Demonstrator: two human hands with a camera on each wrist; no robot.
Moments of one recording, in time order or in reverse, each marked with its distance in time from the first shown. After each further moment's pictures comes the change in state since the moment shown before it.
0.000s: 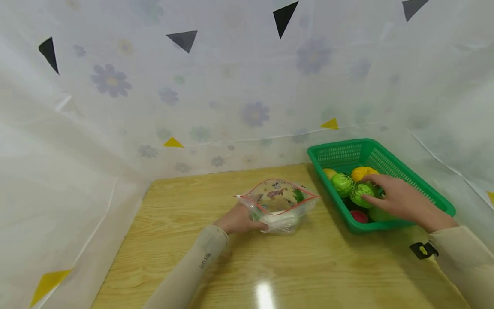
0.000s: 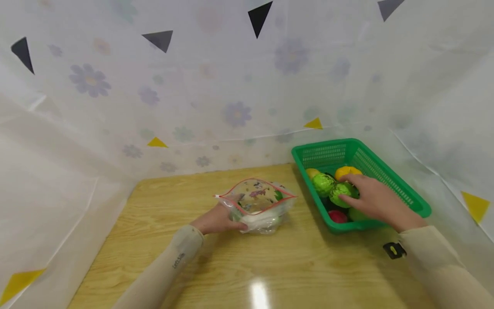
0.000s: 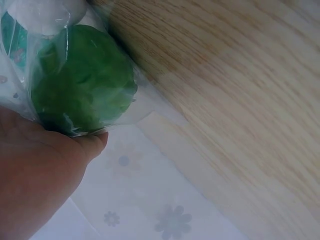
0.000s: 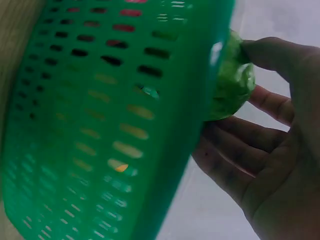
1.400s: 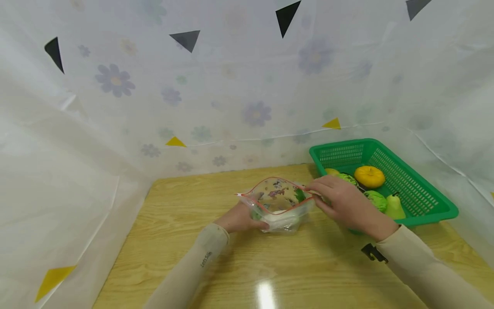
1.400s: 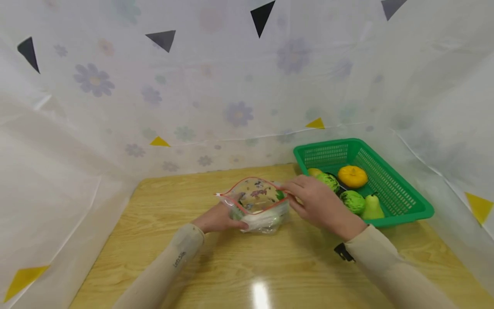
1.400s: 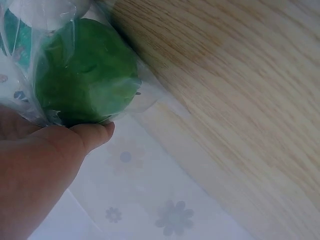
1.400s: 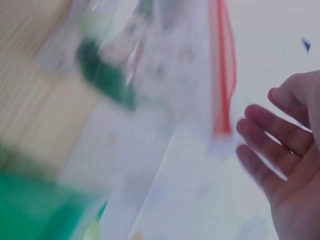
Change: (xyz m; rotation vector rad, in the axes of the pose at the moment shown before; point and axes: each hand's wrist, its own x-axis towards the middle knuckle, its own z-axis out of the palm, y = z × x) left_hand -0.004 0.005 -0.005 -0.017 -0.018 -0.058; right_hand 0.042 -0.119 0.022 0.018 0.310 -0.537
